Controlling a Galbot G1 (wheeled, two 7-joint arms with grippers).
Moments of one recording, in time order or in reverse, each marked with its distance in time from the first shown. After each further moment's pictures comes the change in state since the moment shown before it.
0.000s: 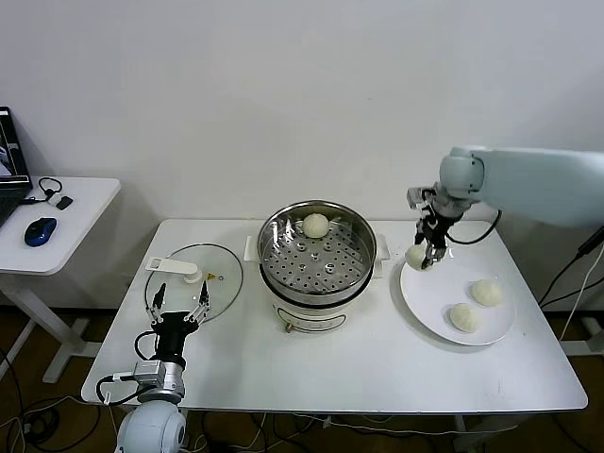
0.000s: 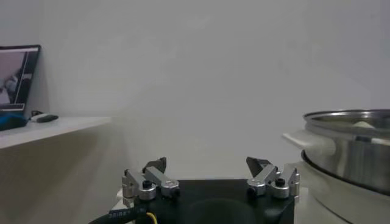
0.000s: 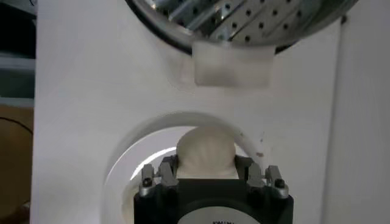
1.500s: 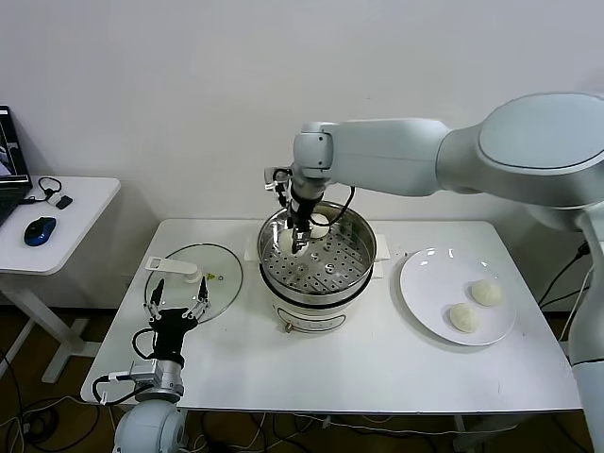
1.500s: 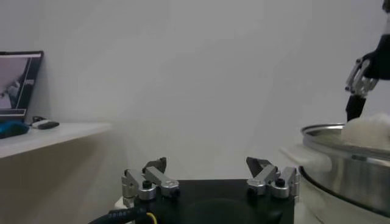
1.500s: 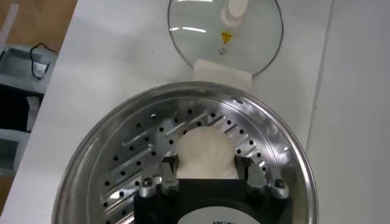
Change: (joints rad) left arm 0.009 -0.016 -0.013 -0.037 -0.005 0.013 0.008; right arm -0.212 0.475 0.200 -0.246 0.182 -0.097 0.064
